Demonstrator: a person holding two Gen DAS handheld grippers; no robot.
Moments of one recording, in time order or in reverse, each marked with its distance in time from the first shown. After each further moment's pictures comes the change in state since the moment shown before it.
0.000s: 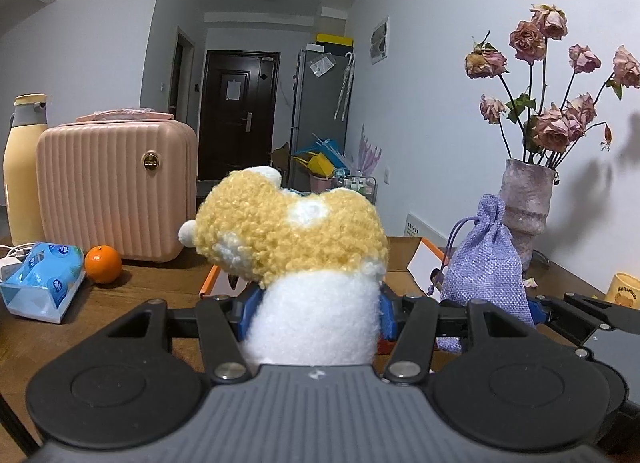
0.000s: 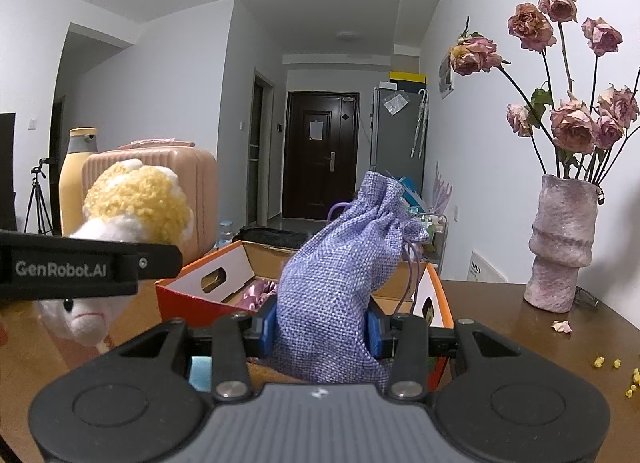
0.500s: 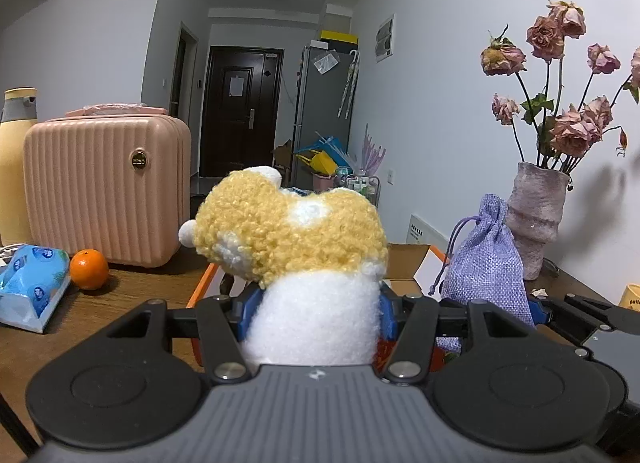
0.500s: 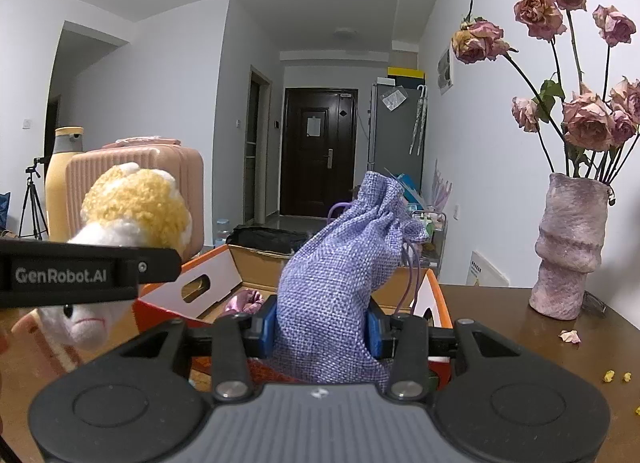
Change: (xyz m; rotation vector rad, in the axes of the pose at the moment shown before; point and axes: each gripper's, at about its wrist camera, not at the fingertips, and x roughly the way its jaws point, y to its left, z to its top) left arm 0.040 -0.001 0.009 -0.015 0.008 0.005; right arm 0.035 -0.008 0.008 0.002 0.010 -0.006
